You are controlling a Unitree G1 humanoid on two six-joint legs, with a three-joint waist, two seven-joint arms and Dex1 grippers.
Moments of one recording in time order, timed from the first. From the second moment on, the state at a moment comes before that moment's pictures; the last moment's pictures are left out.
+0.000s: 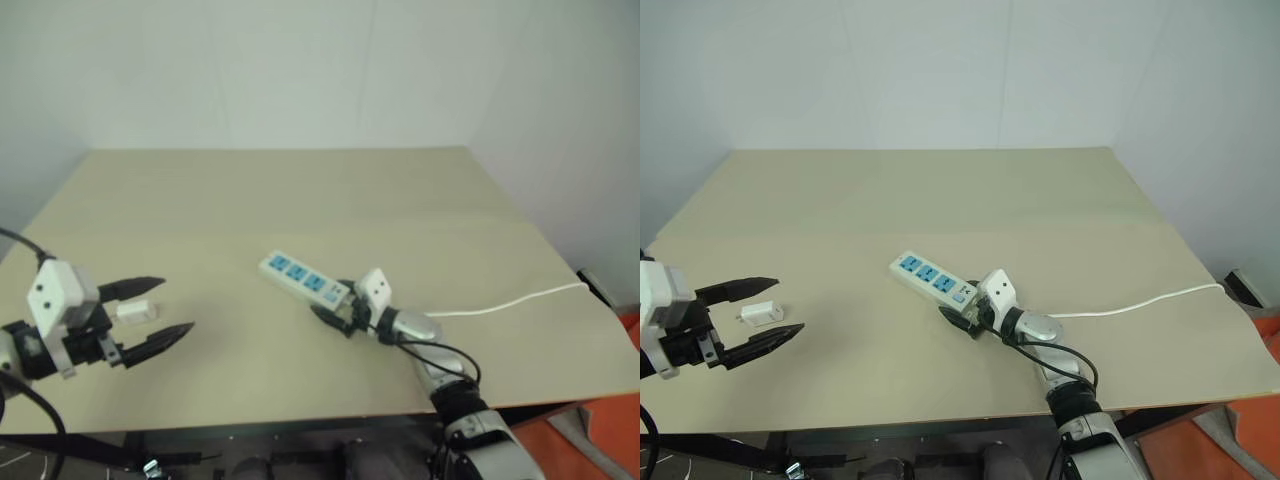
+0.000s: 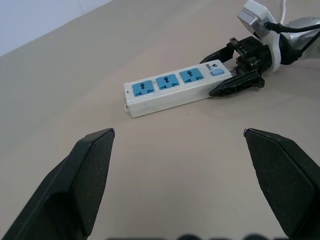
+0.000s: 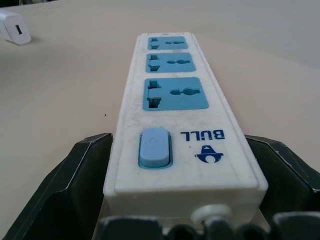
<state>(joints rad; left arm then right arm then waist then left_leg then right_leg) 0.22 0.91 0.69 -0.53 -0.69 0.55 -1.01 -0.52 -0.15 0.14 0.52 0.11 -0.09 0.75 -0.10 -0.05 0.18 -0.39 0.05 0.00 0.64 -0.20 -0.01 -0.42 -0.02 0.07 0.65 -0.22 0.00</state>
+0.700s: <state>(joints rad) 0.18 1.05 0.69 -0.38 -0.67 0.52 -1.14 -0.58 -0.21 0.15 0.63 0.20 -0.16 1.13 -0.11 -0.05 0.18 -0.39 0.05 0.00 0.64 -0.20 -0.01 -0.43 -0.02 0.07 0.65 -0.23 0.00</state>
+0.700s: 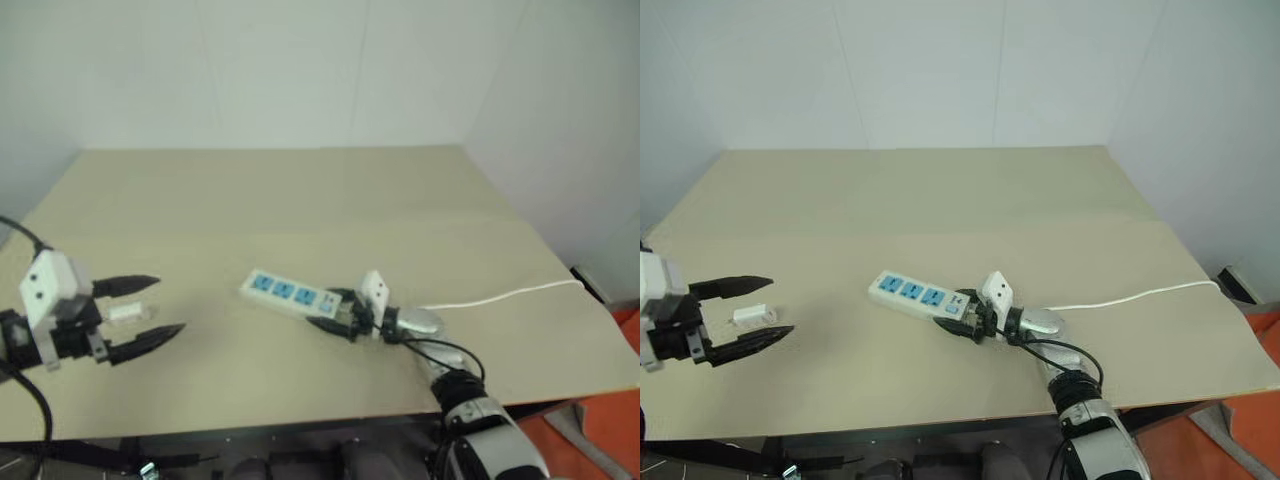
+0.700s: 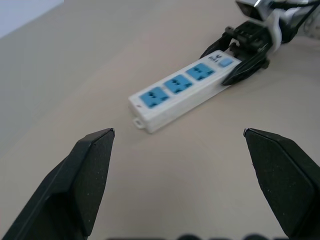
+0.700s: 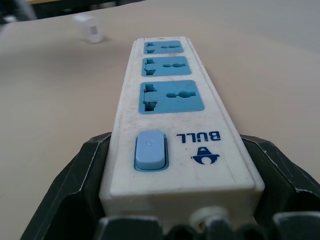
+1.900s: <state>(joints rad) -1.28 1.16 -0.85 0.93 0.19 -0.28 -1.61 -0.73 -0.16 0.18 0.87 0.14 -0.32 1.34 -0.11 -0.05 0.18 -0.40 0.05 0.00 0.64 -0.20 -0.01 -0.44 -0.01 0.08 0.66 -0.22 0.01</state>
